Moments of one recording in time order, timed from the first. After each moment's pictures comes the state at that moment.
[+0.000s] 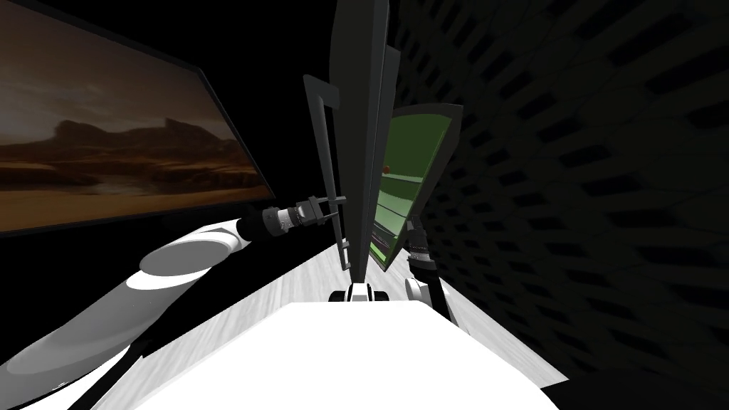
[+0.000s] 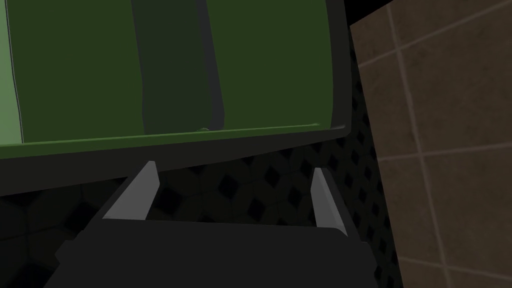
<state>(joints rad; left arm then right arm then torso) -0.01 0.95 0.28 -2.48 1.50 0.66 0.72 0.47 0.03 0.03 -2.23 0.09 -0.46 0.14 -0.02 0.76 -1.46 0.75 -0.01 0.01</state>
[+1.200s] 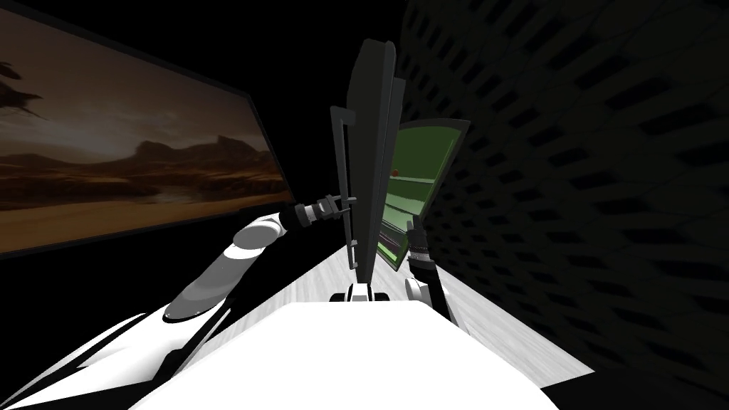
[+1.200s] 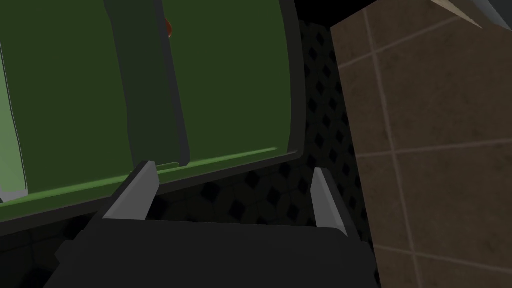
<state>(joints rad) -0.26 0.77 0.04 -2.33 1.34 0.70 0.74 0.47 0.03 0.03 -2.23 0.09 -0.46 0.14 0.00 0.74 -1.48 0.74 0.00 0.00</state>
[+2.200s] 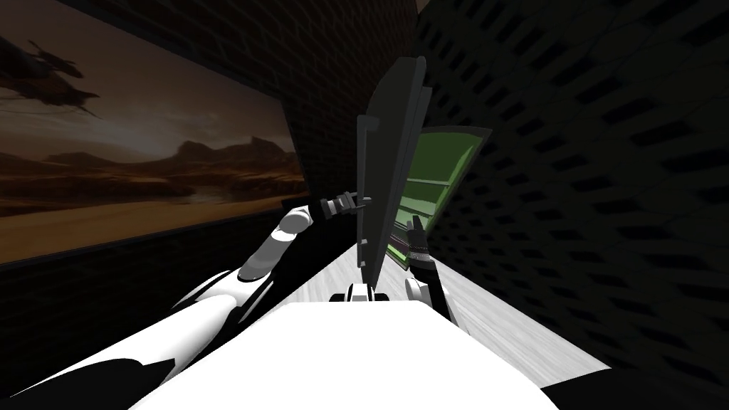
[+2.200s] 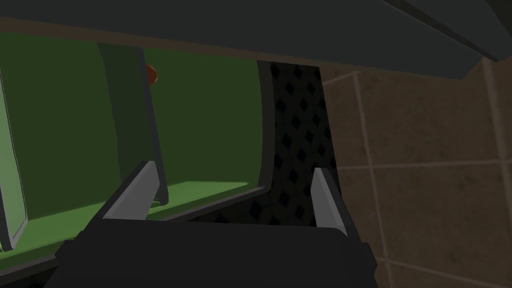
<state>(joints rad) -0.51 0.61 -0.16 -2.17 1.23 0.73 0.75 0.47 0.03 0.03 -2.23 0.09 -0.46 0.14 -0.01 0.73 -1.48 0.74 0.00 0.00</state>
